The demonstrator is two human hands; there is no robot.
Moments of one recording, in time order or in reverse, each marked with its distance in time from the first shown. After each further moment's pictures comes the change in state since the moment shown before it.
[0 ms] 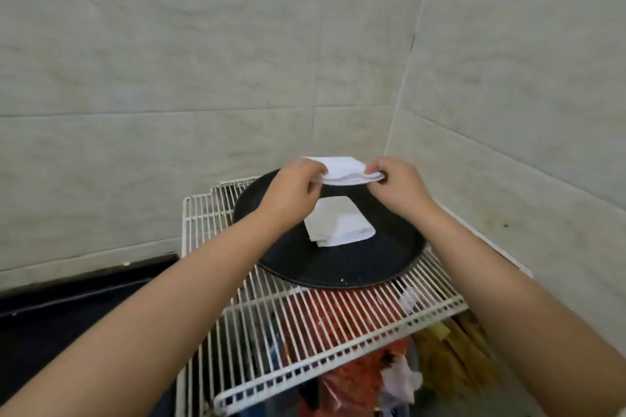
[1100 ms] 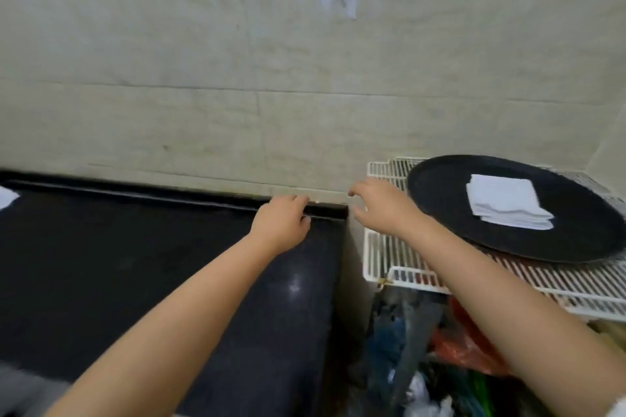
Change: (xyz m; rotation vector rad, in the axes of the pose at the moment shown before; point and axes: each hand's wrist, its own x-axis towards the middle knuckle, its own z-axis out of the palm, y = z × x) left_hand -0.242 -0.064 -0.123 0.599 -0.085 -0.581; right_hand -0.131 -0.182 0.081 -0.199 -0.528 -0.681
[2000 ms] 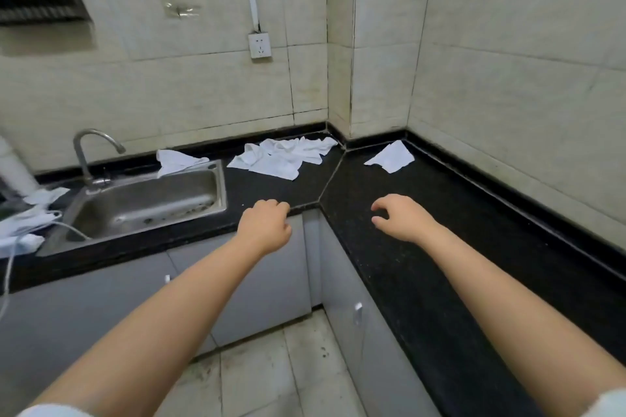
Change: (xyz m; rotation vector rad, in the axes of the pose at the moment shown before) left_hand -0.370 -0.651 -0.090 0.200 -0.032 -1.176; right_hand 0.240 -0.726 0.207 0.190 -0.334 -0.854
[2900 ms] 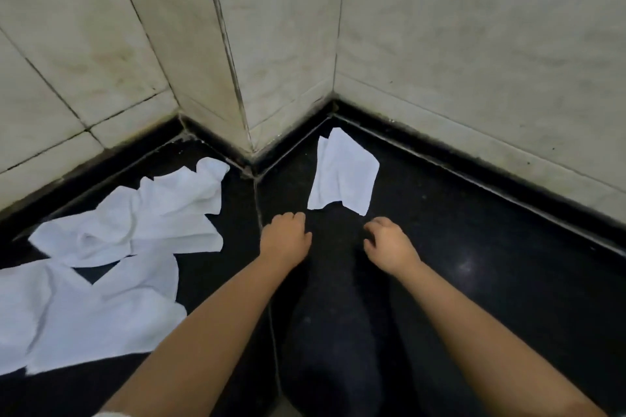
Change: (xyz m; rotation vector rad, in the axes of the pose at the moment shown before) left_hand 0.589 0.093 0.169 -0.146 -0.302 0.528; right_hand 0.450 0.194 0.111 0.198 -0.021 0.724
